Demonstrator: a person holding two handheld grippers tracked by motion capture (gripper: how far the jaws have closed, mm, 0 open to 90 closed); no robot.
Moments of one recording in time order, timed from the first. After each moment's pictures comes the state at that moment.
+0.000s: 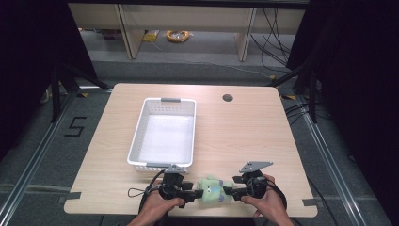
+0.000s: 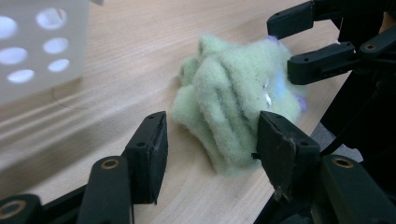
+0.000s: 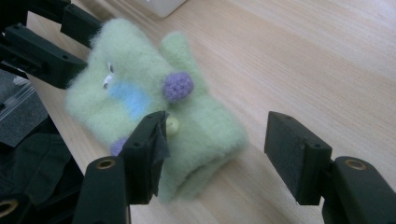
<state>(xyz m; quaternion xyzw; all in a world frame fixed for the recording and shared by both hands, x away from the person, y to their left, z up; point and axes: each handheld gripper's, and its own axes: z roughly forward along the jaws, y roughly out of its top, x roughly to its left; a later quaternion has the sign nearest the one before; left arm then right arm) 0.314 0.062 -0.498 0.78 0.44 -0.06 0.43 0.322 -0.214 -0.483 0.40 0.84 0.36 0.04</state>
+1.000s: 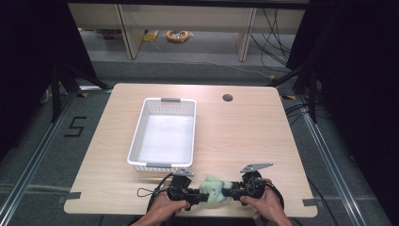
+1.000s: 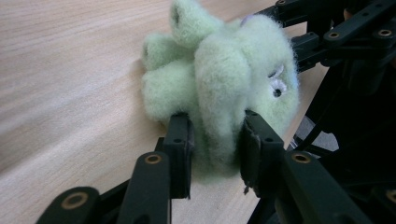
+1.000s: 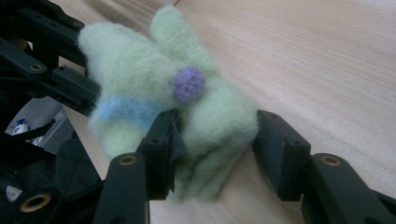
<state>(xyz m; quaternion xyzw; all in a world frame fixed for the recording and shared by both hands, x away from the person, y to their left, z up) 0.315 0.045 -0.515 0.79 0.42 -0.10 0.43 0.328 -0.220 -0.506 0.42 0.82 0.38 -0.05</state>
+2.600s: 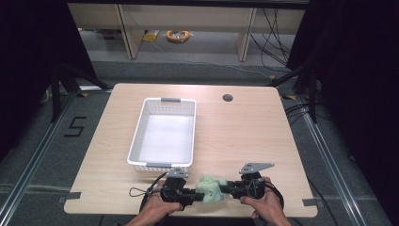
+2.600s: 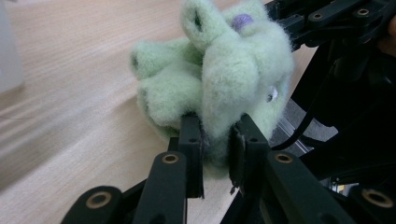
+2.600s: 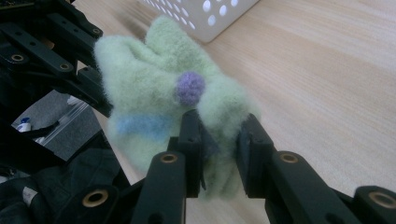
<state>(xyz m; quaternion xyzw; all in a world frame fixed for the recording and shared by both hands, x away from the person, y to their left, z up) 0.307 0.061 -0.494 0.80 0.39 -0.09 0.46 0.316 -0.210 -0.482 0.38 0.82 0.42 -0.02</state>
